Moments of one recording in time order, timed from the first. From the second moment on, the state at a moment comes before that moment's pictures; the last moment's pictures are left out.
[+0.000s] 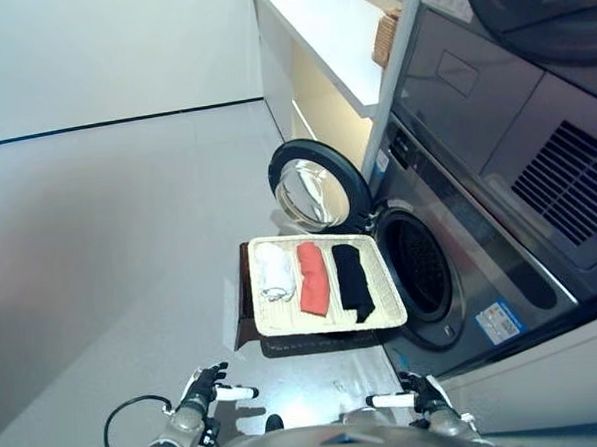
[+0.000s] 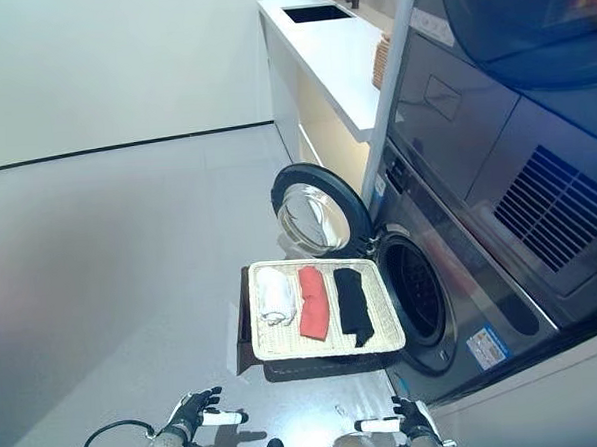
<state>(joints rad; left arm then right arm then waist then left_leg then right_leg) -0.09 0.22 -0.37 1.35 -0.07 -0.20 0.09 -0.03 -0.20 0.21 1.33 0.05 -0.17 -0.17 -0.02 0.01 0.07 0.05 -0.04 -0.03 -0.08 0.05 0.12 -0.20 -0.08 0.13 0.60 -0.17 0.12</state>
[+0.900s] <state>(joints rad) -0.12 0.18 -0.33 1.38 -0.09 -0.22 0.07 0.00 -0.23 0.22 1.33 0.11 -0.17 -0.16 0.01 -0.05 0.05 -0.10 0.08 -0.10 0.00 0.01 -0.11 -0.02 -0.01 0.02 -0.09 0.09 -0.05</state>
